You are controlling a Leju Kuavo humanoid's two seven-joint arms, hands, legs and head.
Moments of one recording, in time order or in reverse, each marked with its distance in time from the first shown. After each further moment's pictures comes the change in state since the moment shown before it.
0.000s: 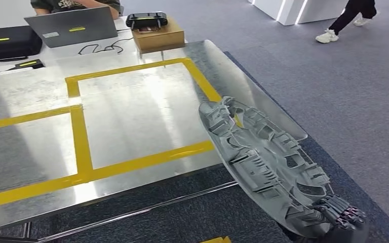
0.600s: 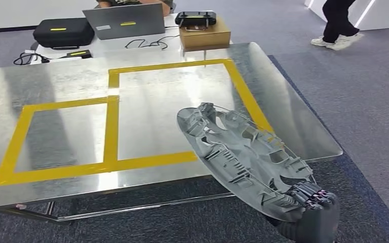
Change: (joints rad) left arm -0.011 0.018 -0.004 0.003 -0.037 -0.017 0.000; right arm -0.126 -0.078 0.067 0.121 0.074 0.000 0.113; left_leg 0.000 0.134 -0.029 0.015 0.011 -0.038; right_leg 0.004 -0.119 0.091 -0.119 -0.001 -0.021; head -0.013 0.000
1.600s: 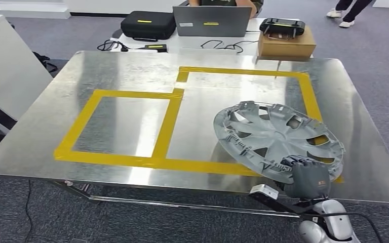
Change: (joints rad) left arm -0.025 0.009 -0.067 0.022 -0.079 -0.005 0.009; right arm -0.340 -0.130 -0.075 0.457 0.174 0.175 0.348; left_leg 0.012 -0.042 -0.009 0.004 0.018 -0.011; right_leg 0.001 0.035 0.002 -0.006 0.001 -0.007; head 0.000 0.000
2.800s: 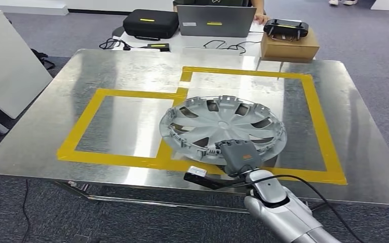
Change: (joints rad) left arm -0.018 -0.002 -0.018 0.003 -0.023 -0.009 0.030; right arm -0.359 0.153 0.337 0.349 0.220 0.190 0.212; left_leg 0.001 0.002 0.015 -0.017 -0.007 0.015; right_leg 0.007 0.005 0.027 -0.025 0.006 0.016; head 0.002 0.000
